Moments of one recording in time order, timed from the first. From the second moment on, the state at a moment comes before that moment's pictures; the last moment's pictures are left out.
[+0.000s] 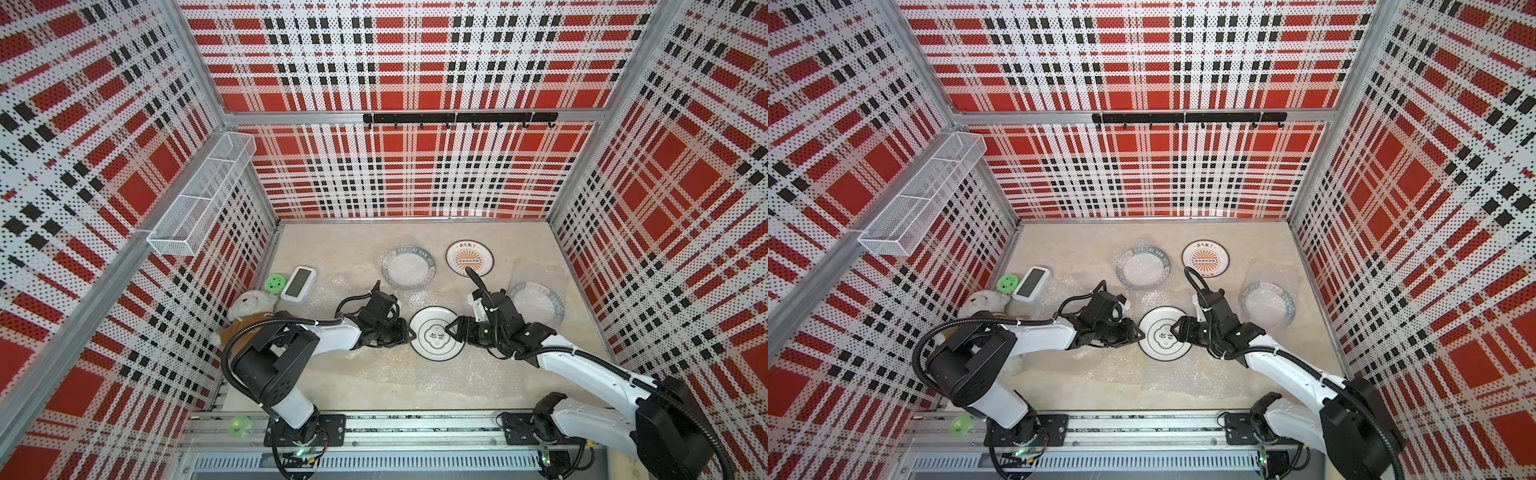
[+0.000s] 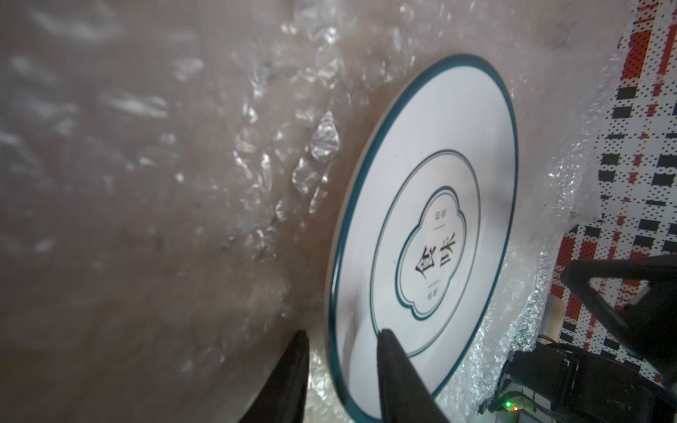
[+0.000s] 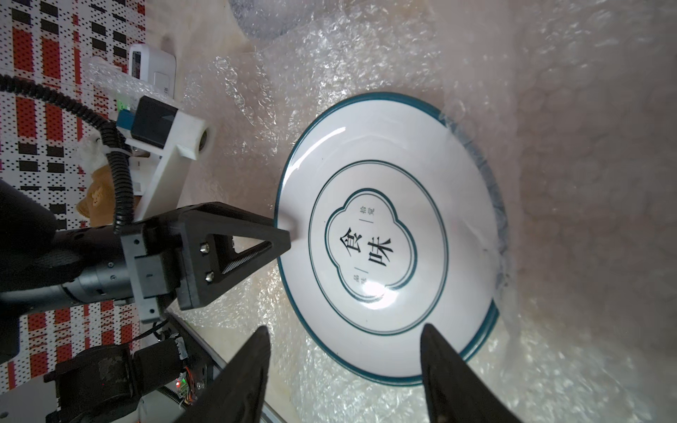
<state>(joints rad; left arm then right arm) -0.64 1.63 0.66 0.06 0.44 -0.80 0.58 1.13 0.57 -0.26 -0.28 0.76</state>
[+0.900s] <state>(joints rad) -0.59 1.68 0.63 0.23 0.52 -0.90 0.48 1.13 0.57 -0.29 -0.28 0.72</state>
